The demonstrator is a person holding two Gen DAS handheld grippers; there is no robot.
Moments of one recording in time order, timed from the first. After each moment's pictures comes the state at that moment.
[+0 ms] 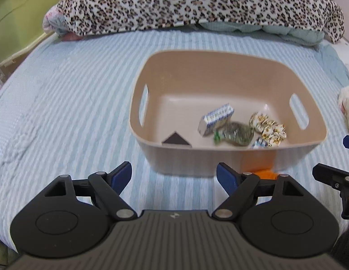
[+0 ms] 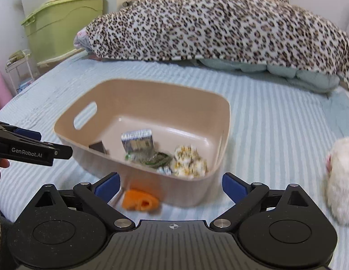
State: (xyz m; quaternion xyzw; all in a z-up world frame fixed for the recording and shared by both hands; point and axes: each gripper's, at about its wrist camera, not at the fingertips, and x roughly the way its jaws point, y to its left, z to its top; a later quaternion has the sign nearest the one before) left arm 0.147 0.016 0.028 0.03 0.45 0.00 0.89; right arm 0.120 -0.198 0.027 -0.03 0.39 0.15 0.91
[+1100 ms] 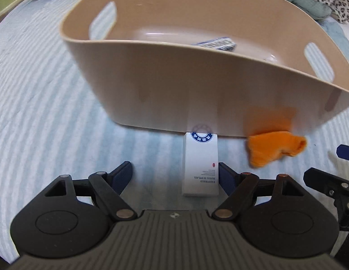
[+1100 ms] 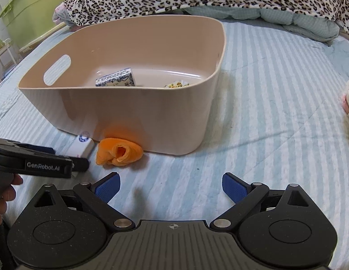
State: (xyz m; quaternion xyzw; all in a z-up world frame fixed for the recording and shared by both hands) left arm 0.164 0.009 -0.071 -0.01 0.52 -0.01 0.85; right arm 0.129 -0.206 -0.058 0.01 0.47 0.13 0.87
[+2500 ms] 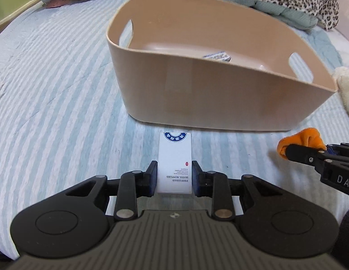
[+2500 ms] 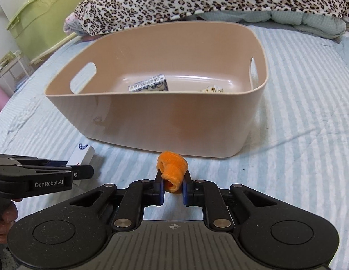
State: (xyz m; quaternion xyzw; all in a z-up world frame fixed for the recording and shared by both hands) left arm 0.108 0.058 -0.032 -0.02 0.48 -0.04 0.87; right arm 0.116 -0.174 -0.041 0.05 0.45 0.15 0.88
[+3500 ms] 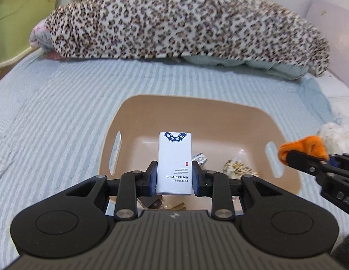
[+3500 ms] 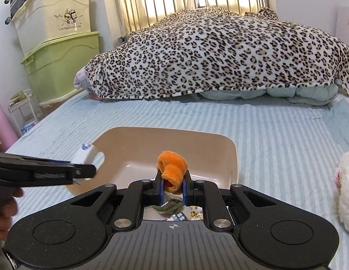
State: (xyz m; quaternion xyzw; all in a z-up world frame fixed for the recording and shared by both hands) left arm 0.192 0.000 0.056 -0.02 0.39 -0.03 0.92; right arm 0.146 -0.189 0.060 0.04 0.31 0.15 0.94
